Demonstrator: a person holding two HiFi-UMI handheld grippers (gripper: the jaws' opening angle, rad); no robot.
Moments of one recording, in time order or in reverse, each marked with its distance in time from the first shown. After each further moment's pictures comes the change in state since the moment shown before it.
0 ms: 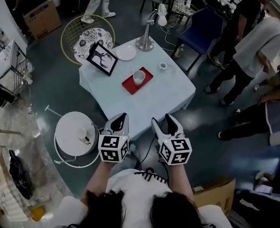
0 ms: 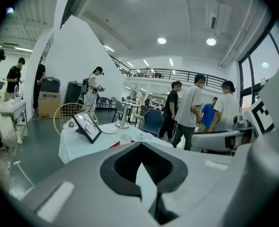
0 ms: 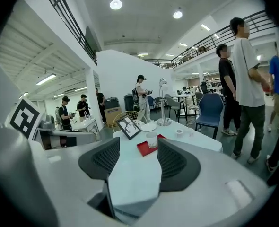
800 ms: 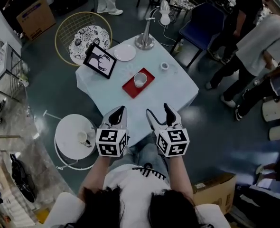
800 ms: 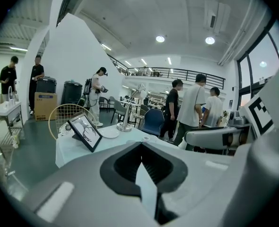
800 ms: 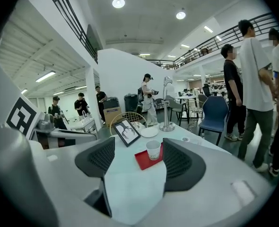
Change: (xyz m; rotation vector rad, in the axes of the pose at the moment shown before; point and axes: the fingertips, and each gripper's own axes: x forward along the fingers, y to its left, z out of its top) left arm 0.055 0.048 0.027 0.023 0.016 -0.020; right arm 0.081 -0.001 0.033 -0.038 -0.004 -0.002
